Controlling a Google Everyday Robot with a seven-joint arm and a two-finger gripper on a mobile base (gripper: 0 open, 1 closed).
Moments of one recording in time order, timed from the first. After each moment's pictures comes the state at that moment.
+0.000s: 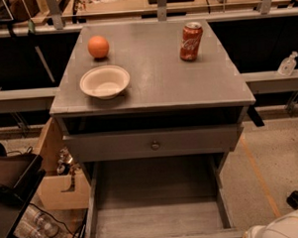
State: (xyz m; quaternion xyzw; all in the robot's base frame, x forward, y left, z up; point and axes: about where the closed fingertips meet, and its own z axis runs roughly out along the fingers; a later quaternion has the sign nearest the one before) arm 0.273 -0.258 0.567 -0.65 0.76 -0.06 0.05
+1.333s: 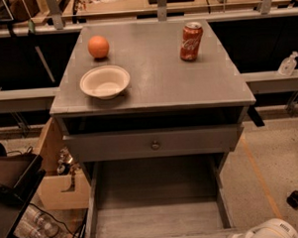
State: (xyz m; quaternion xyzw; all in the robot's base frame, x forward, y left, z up) arm 0.301 -0.235 0.393 -0.69 0.71 0.03 0.12
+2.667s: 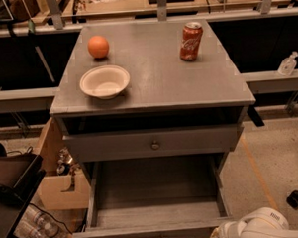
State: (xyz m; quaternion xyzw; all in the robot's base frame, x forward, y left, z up) arm 0.343 -0.219 0.400 -0.71 0.69 0.01 0.15
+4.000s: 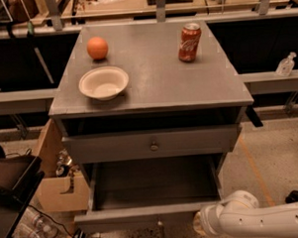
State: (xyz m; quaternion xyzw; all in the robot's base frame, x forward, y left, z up) arm 0.411 -0.172 0.373 -0.74 0.65 0.01 0.18
